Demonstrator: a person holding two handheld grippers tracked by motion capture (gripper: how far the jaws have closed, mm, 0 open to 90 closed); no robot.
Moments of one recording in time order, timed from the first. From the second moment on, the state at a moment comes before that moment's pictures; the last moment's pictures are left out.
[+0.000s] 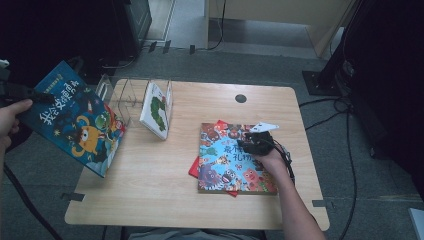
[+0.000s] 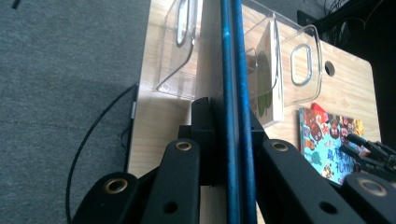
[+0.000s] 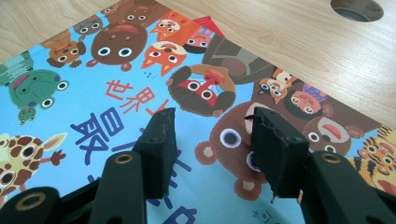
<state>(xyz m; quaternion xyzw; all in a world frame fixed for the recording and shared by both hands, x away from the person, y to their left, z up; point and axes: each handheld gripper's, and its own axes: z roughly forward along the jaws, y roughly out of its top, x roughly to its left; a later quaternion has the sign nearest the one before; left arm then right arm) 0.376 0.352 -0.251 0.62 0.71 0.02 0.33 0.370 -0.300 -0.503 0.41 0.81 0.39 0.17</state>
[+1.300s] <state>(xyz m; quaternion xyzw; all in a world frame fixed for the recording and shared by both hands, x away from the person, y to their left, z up) 0.406 0.336 -0.262 0.66 0.69 -0.02 0.29 0.371 -0.300 -0.503 0.41 0.80 0.39 0.18</state>
